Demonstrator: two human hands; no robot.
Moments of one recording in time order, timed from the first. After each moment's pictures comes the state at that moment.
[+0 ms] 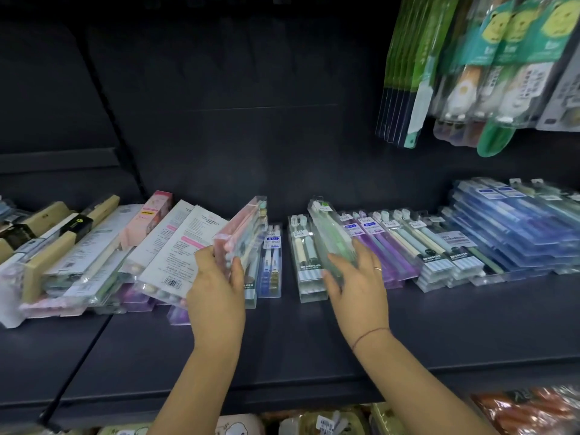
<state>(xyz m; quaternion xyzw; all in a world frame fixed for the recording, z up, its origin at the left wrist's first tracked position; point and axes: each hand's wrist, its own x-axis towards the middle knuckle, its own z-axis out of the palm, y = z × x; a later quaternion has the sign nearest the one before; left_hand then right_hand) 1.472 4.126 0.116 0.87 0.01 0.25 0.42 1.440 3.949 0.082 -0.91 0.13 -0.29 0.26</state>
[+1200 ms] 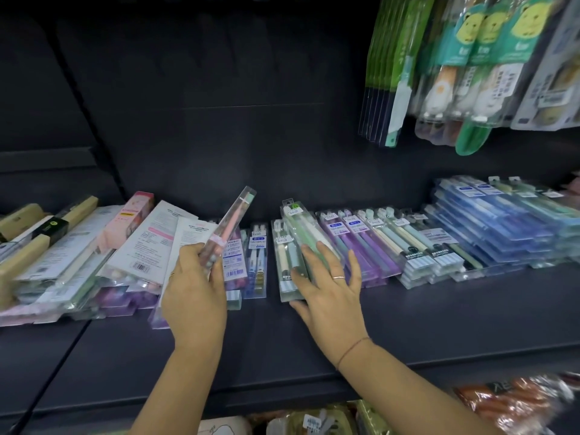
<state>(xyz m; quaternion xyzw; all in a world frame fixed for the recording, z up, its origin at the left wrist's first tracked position) 1.483 4.129 0.111 0.88 0.00 0.30 0.36 1.434 3.955 0.067 -0.94 0.00 -0.35 -0.01</state>
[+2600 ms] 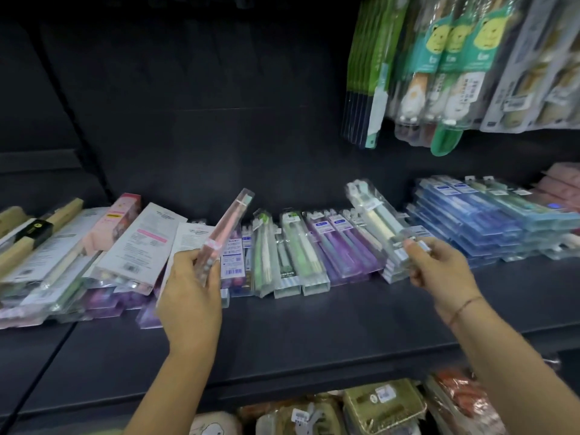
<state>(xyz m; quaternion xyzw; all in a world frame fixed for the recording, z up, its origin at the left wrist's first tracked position) 1.469 4.122 0.109 0.86 -0.01 0.29 0.42 1.375 3.834 0.140 -0.69 0.29 -0.26 0.61</state>
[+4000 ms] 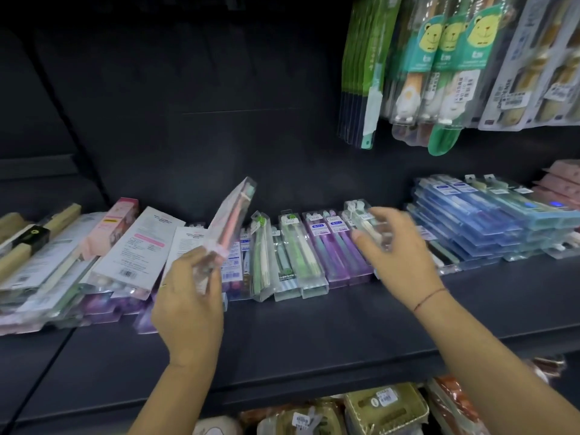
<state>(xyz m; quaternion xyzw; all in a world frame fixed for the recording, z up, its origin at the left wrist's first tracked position) 1.465 4.119 0.105 0.83 -0.09 0.41 0.38 1.395 3.869 0.161 -0.86 0.15 -0.27 0.41</state>
